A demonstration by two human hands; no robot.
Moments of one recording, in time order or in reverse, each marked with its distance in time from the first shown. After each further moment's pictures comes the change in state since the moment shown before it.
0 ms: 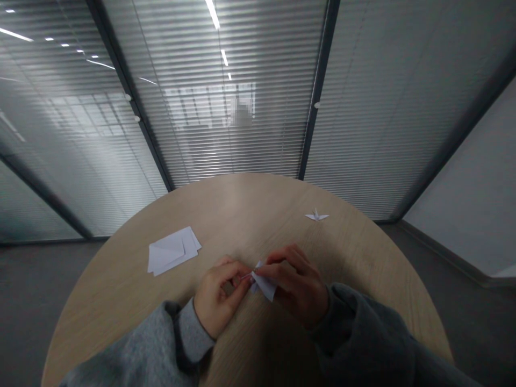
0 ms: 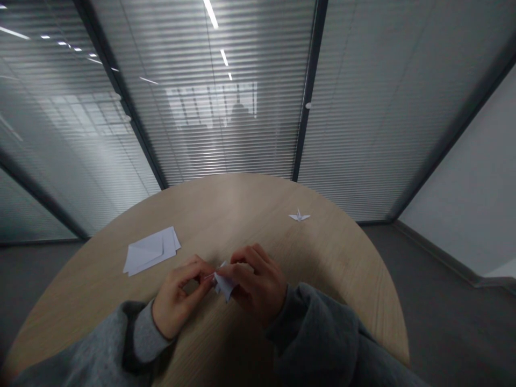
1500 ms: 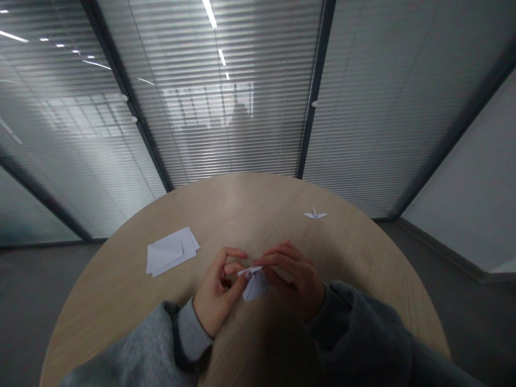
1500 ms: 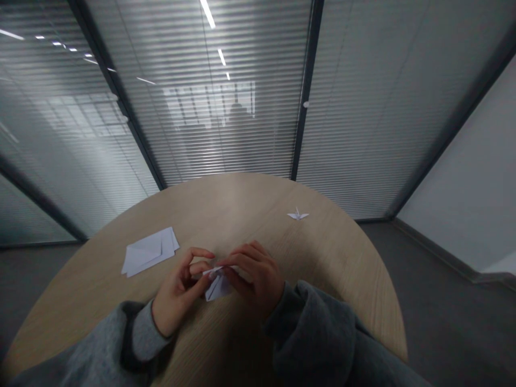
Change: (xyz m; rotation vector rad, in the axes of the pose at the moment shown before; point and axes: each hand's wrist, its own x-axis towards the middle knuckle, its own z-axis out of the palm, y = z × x) left_hand -0.005 -0.009 0.011 -0.550 -0.036 -0.358; right_hand 0.004 0.004 0.004 0.180 0.012 0.158
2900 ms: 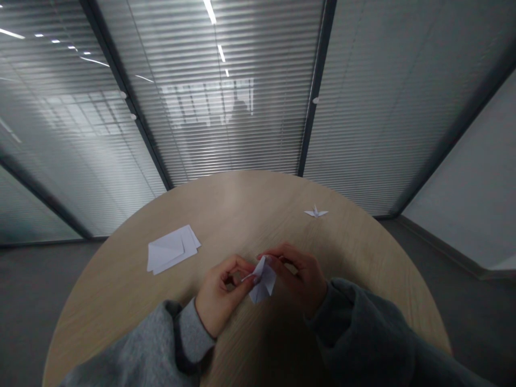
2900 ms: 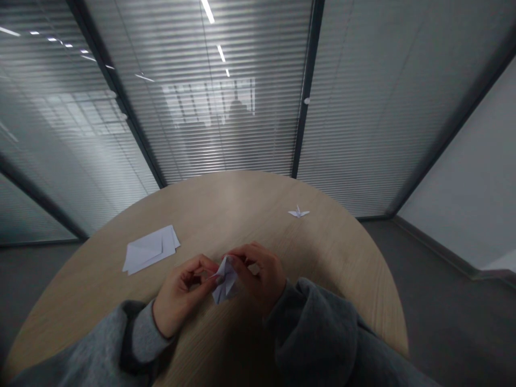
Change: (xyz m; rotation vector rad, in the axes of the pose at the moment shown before) left_hand 0.001 0.010 0.003 0.195 -0.011 -0.014; right_hand -0.002 -0.002 0.003 0.143 0.037 0.322
